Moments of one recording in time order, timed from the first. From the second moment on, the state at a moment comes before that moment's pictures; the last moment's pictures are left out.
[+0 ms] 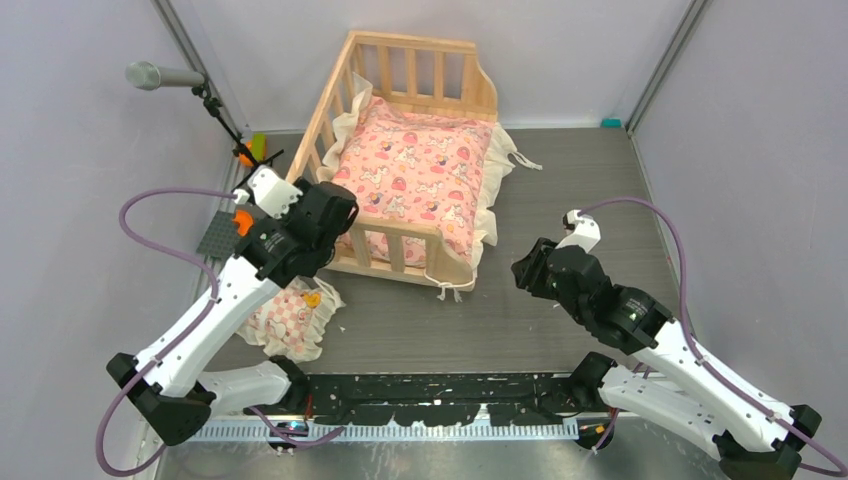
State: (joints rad) left arm -0.70 1.15 1.31 -1.02 -0.89 -1.31; right arm 0.78 0.69 0.79 -0.69 0.42 0.79
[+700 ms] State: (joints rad) left arm -0.66 0.96 1.17 -0.80 -0.64 -0.92; right arm 0.78 0.70 0.93 -0.81 0.52 0.69
